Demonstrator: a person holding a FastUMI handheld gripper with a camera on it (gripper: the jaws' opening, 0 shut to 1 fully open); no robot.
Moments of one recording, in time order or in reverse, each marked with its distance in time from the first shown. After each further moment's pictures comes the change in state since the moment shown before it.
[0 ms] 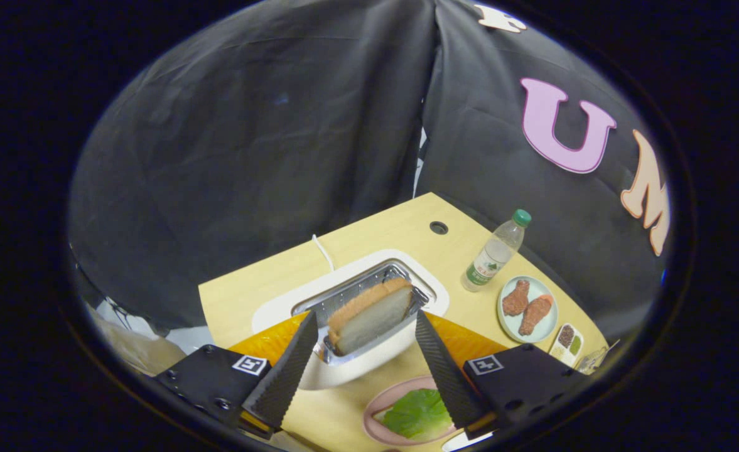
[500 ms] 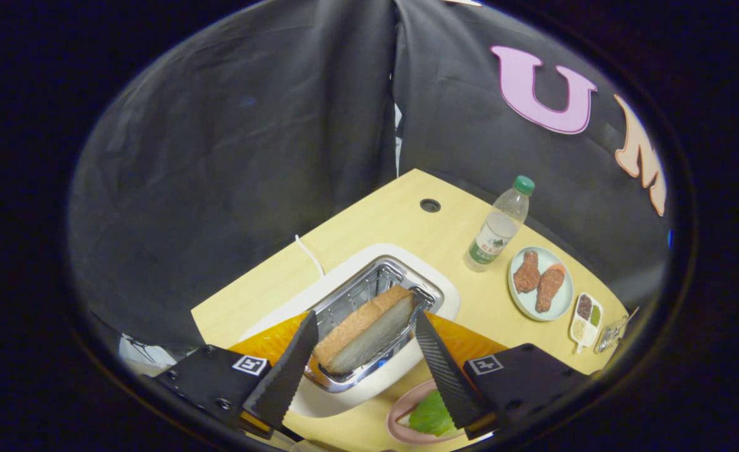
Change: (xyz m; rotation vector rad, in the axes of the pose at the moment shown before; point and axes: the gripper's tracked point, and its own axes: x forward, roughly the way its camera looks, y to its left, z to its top) arm 0.040 -0.013 -0.011 0.139 0.106 -0.064
